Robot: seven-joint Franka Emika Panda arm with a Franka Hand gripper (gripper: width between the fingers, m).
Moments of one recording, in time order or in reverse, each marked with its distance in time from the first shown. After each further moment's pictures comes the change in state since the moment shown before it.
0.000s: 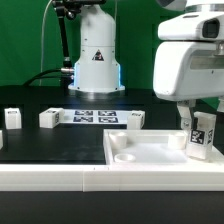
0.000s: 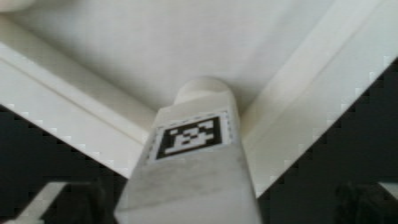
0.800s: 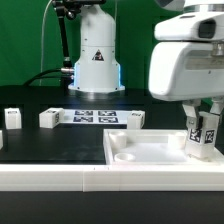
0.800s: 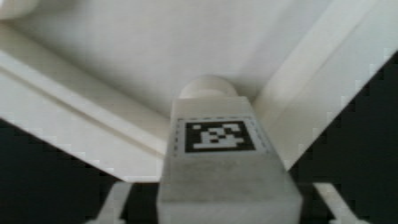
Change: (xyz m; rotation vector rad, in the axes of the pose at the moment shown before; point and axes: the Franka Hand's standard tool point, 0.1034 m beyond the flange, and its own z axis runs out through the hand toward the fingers) arm -0.001 0.002 0.000 0.016 0.003 0.242
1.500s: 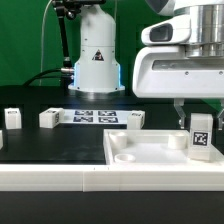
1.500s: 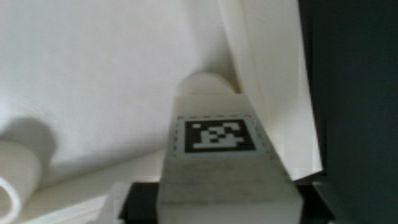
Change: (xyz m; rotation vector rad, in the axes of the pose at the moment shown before) arm 0.000 0.005 0.002 0.019 0.046 0.887
